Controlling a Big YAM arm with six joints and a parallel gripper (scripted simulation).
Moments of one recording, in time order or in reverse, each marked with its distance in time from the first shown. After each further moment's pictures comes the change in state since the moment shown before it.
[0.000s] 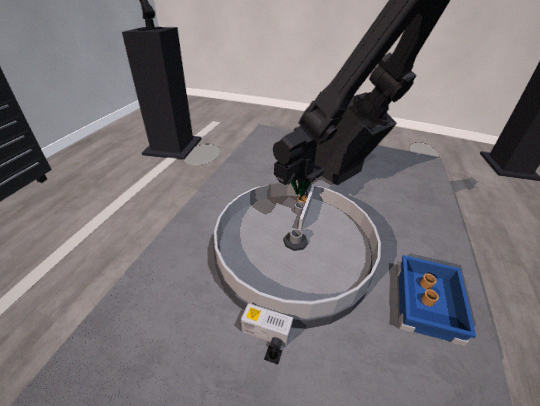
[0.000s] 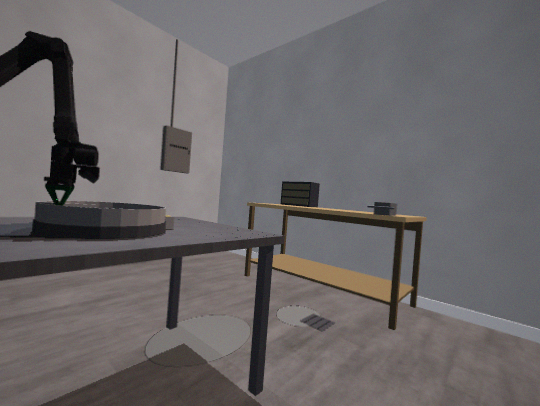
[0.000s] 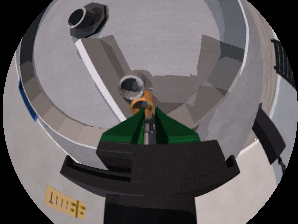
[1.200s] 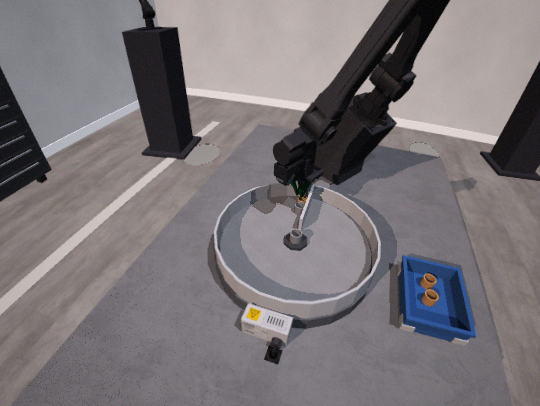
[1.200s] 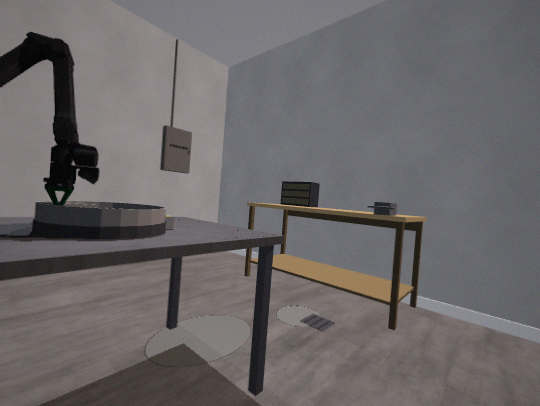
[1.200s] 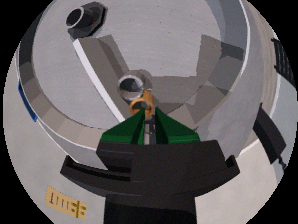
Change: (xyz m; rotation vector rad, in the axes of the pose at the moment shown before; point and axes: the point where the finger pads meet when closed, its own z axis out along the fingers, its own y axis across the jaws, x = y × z) arm 0.001 0.000 0.003 0.000 0.002 0.006
